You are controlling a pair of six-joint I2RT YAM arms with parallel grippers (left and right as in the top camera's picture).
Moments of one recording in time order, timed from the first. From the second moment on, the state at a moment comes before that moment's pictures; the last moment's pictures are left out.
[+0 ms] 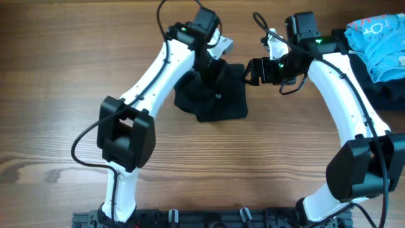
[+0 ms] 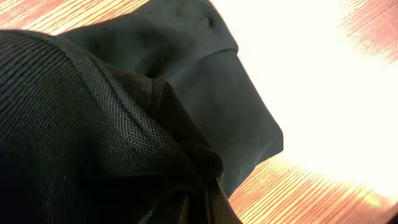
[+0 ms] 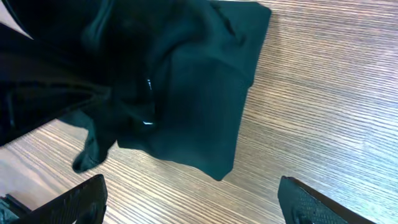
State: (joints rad) left arm -0.50 2.17 1.95 -1.07 0.30 0.02; right arm 0.13 1.78 1.53 -1.03 -0.40 0.02
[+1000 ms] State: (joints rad) left arm -0.41 2.08 1.95 -0.90 0.41 -0.14; right arm -0.08 1.63 1.62 -1.01 -0.45 0.08
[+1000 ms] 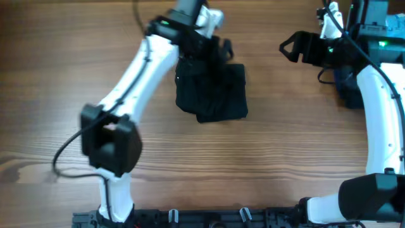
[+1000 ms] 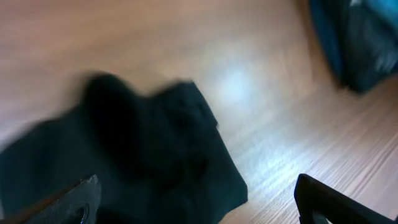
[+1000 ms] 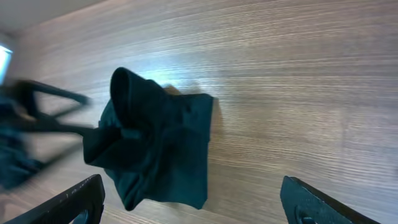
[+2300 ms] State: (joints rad) left arm -0.11 1.81 1.95 -1.15 0.25 -0.25; right arm 0.40 2.05 1.62 -0.74 -0.15 0.53
